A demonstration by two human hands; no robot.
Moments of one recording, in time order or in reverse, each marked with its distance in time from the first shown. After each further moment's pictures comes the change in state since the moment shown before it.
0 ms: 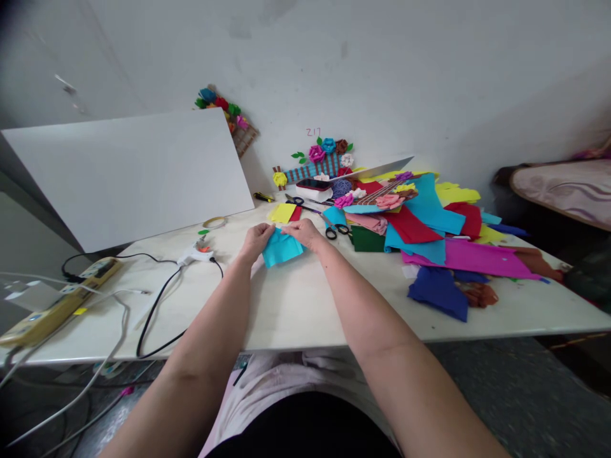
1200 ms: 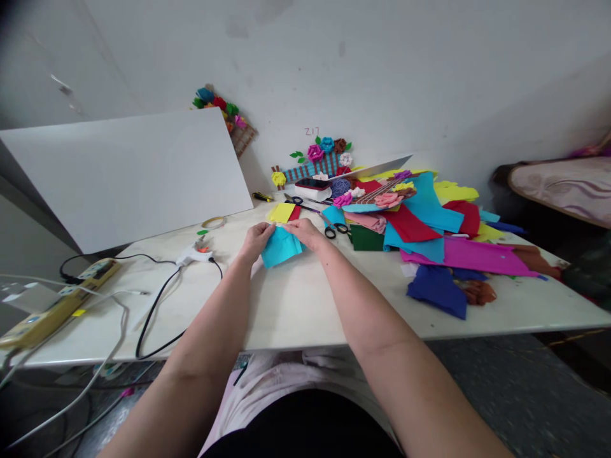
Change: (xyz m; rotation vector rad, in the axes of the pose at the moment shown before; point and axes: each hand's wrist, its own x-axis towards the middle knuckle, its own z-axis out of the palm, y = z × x) left_hand -0.002 0.003 0.002 -0.144 -0.020 0.006; right_hand -0.003 -0.003 0.001 0.292 -0.044 0.207
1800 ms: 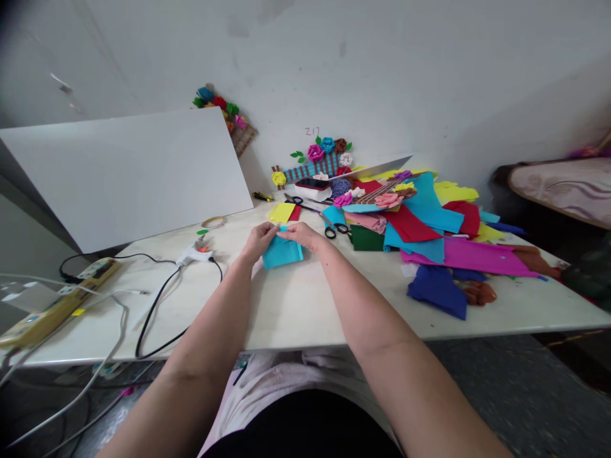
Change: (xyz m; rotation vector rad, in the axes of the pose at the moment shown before) left_hand -0.003 0.009 0.003 0.030 -0.056 0.045; right_hand 0.000 0.005 0.002 -0.068 -0.144 0.041
